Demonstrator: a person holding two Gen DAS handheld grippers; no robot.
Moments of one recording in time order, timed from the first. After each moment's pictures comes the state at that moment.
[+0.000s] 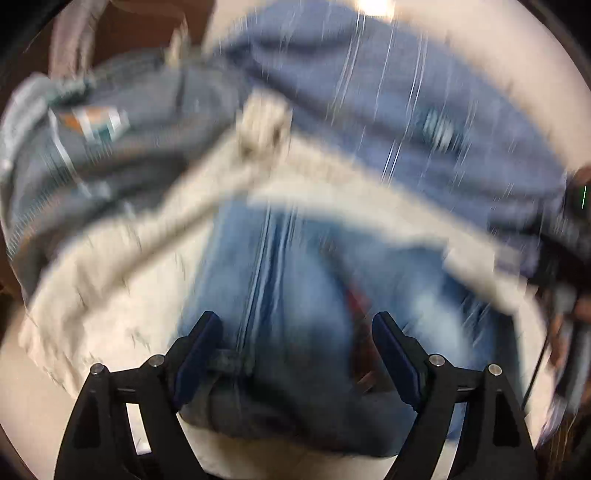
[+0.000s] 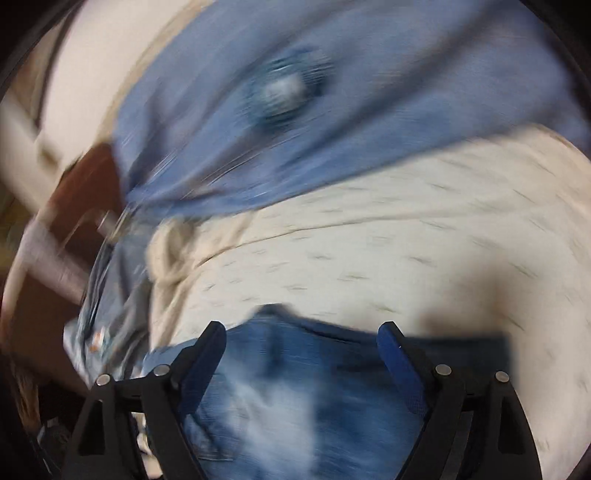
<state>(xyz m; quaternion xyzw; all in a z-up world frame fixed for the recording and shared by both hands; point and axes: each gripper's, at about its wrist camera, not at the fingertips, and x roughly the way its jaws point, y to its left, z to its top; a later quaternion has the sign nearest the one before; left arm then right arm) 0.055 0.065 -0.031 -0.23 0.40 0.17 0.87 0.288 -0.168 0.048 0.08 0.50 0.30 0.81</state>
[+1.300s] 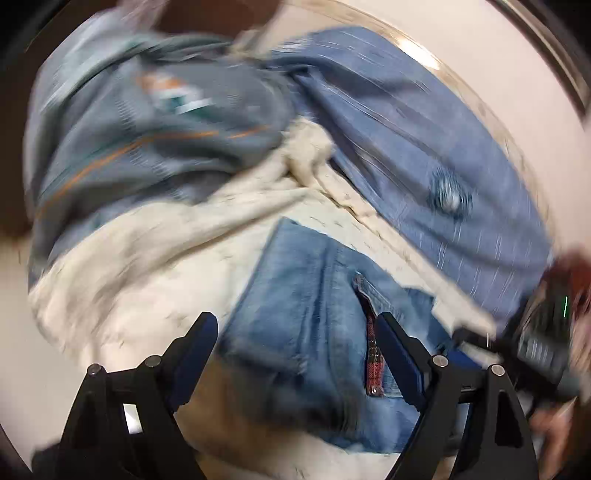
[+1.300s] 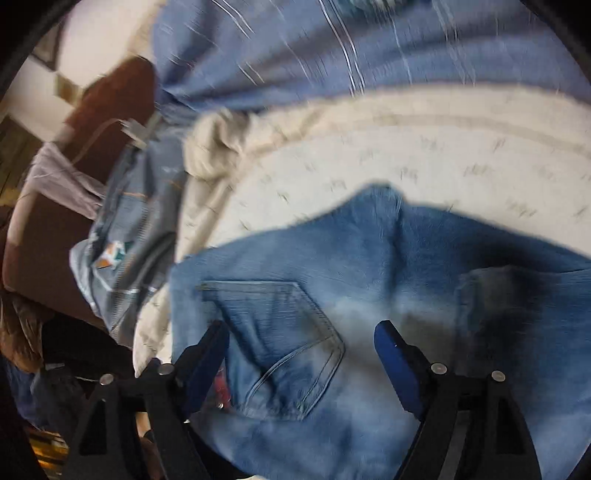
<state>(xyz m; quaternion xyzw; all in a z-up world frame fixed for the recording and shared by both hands) -0.018 0.116 -0.027 -0.39 0.29 0.18 0.85 0.209 -0.100 0.017 0.06 0.55 0.35 0.76</state>
